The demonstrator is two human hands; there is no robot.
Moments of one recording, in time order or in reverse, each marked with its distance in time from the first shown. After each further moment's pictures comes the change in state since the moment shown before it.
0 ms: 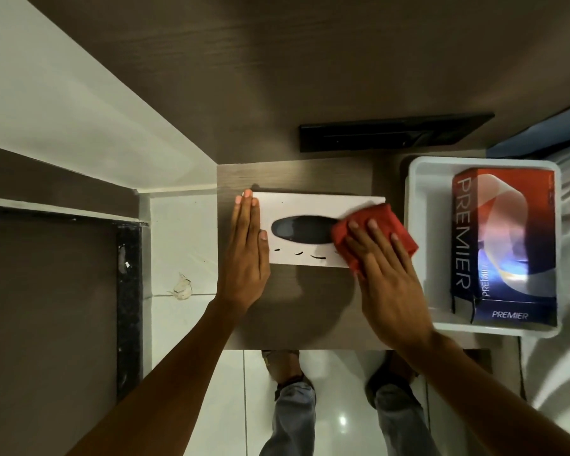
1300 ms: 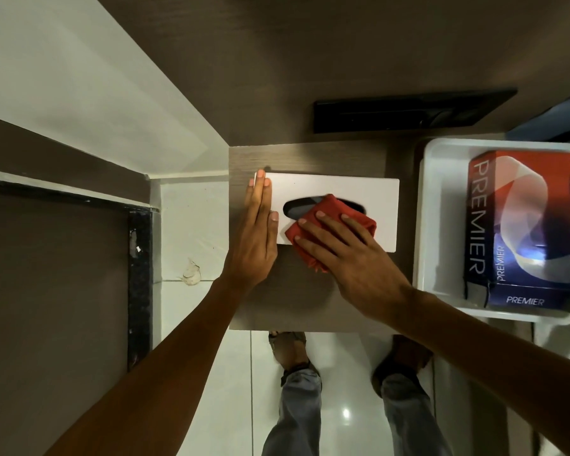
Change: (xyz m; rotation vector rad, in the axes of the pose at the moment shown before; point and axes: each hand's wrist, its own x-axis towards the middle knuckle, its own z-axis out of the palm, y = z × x) left_hand -0.001 0.002 -0.012 -0.178 -0.054 0.078; right_hand 0.031 -0.034 0.011 -0.197 -0.211 -0.399
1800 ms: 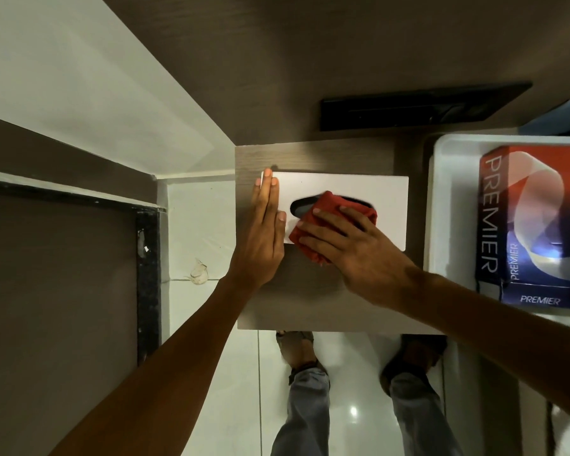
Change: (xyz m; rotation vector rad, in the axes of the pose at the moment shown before) left_hand 0.000 -0.004 0.000 -0.025 0.000 0.041; right_hand 0.018 0.008 -0.019 -0.040 0.005 -0.119
